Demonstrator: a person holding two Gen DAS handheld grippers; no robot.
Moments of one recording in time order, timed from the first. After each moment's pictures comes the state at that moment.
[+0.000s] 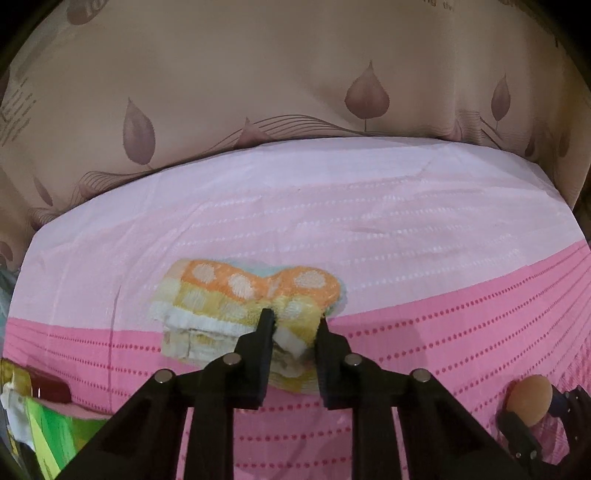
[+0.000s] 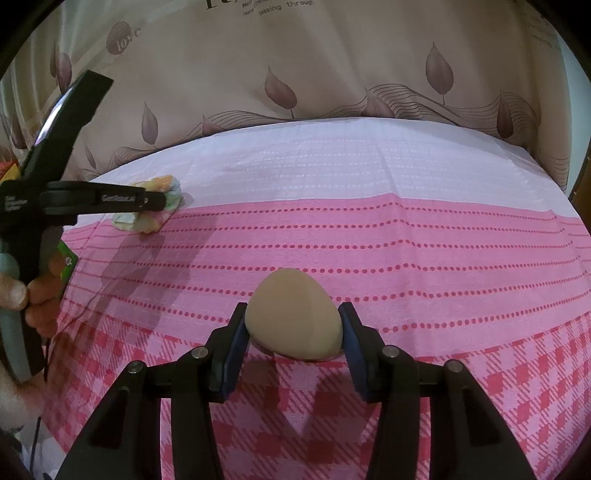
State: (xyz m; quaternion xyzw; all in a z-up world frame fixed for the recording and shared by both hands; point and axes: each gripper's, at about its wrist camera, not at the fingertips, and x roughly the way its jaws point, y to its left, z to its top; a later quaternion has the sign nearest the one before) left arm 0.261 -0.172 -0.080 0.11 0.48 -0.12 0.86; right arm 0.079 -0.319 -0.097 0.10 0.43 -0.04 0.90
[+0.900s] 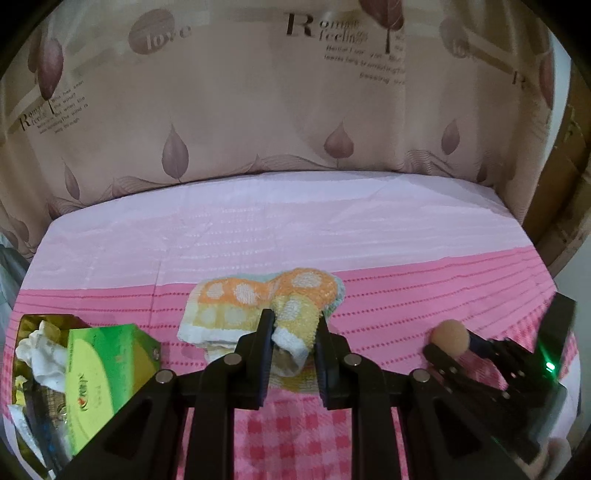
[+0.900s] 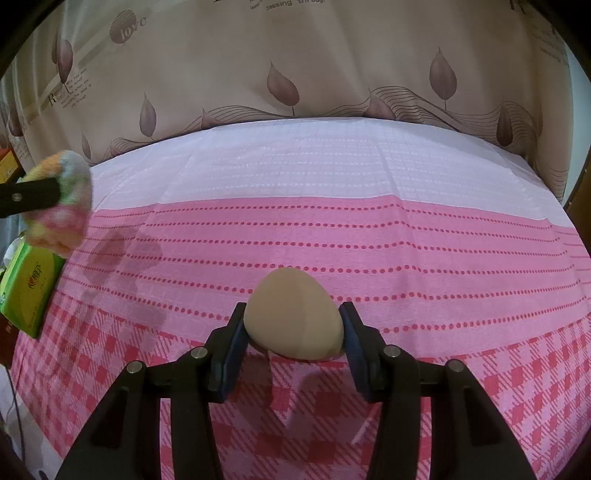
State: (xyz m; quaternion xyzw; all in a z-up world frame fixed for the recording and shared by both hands) left arm 0.171 -0.143 -0.002 0.07 0.44 -0.16 0.88; right arm 0.080 -0.313 -0.103 0.08 0.44 -0.05 0.89
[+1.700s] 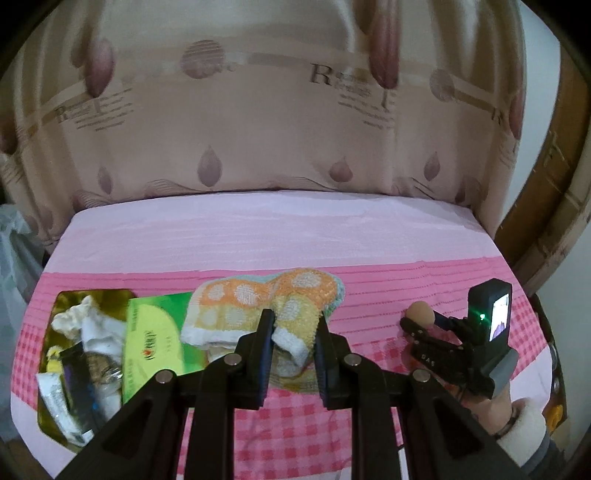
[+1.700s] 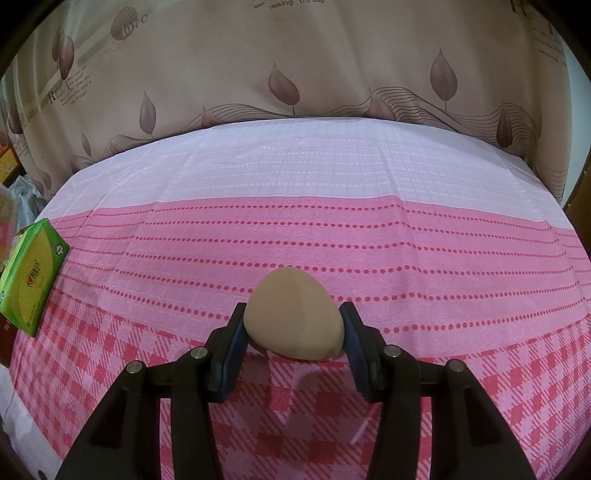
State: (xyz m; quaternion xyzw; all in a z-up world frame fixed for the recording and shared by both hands) left arm 0.113 -0.072 0.060 0.03 0.43 -0.17 0.89; right arm 0.081 -0.311 -0.103 0.07 0.44 -0.05 0.89
